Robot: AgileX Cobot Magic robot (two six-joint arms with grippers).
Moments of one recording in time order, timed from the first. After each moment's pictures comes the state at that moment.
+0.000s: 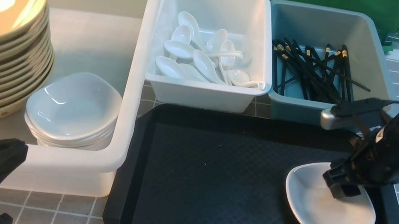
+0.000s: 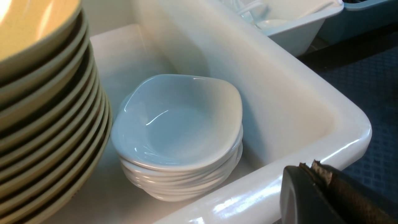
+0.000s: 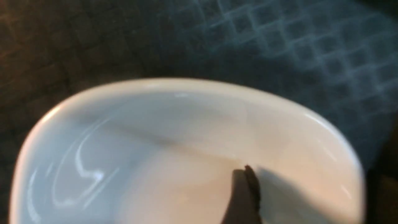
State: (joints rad) right arm 0.23 1.81 -1.09 -0.04 0.72 -0.07; left arm -0.22 0.45 -0.33 -0.36 0.39 0.44
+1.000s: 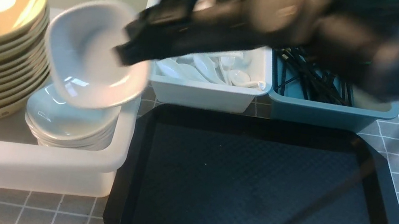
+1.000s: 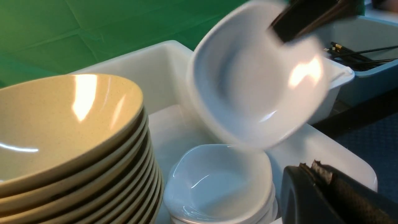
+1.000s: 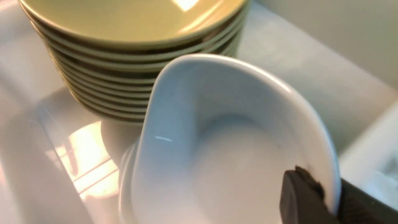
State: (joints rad) right arm 0.76 1.98 -1.79 0.36 0.47 -0.39; left arm -0.22 0.21 -0.33 -0.22 0.36 0.41
